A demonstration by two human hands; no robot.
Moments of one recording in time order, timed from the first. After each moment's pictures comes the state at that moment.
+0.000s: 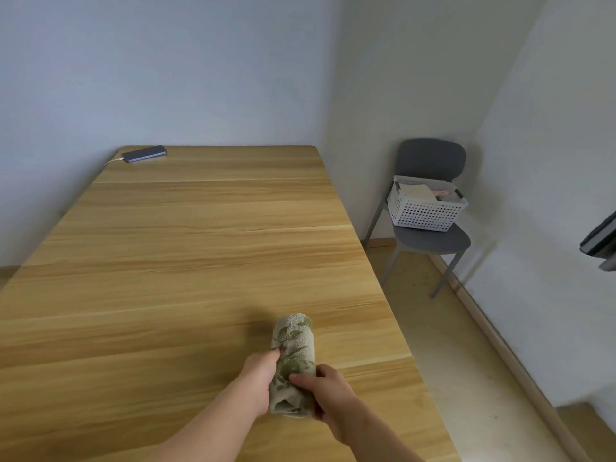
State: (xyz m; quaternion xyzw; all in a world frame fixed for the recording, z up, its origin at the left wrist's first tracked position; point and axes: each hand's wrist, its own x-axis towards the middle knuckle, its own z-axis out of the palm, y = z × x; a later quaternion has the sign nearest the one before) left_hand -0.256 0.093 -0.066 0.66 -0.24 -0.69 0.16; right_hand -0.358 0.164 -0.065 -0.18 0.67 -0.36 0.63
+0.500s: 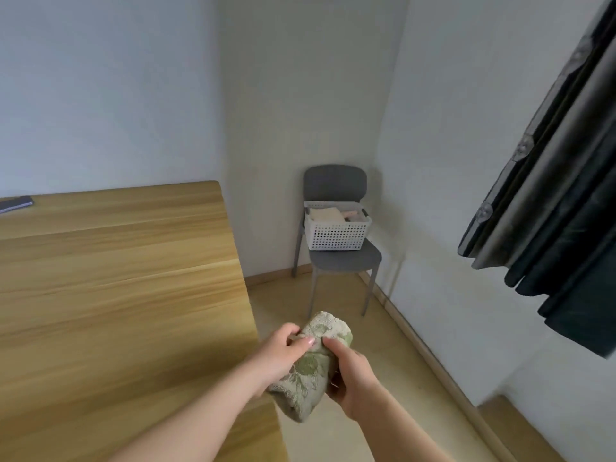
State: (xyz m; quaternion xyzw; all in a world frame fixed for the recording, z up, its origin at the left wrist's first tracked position) left_hand -0.508 0.128 -0.006 0.45 -0.71 -0.53 0.09; right_hand -0.616 0.214 -0.019 -0.02 0.61 -0.58 0.54
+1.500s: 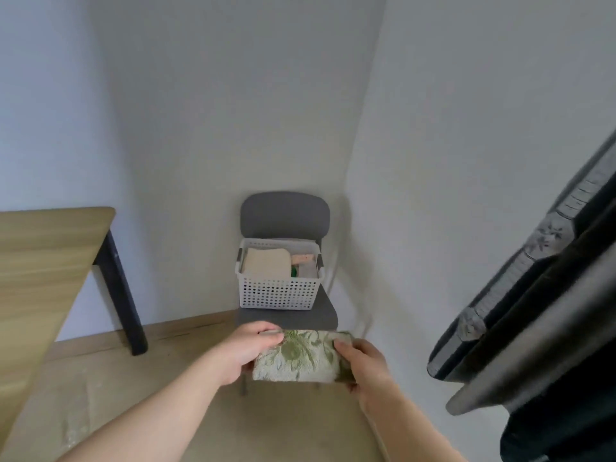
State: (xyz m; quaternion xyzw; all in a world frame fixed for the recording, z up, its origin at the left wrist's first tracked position) left_hand -0.895 -0.084 -0.012 0.47 -0.60 -0.63 0.12; right_hand -1.054 0.041 -0.006 -0.09 0.70 -0.56 0.44
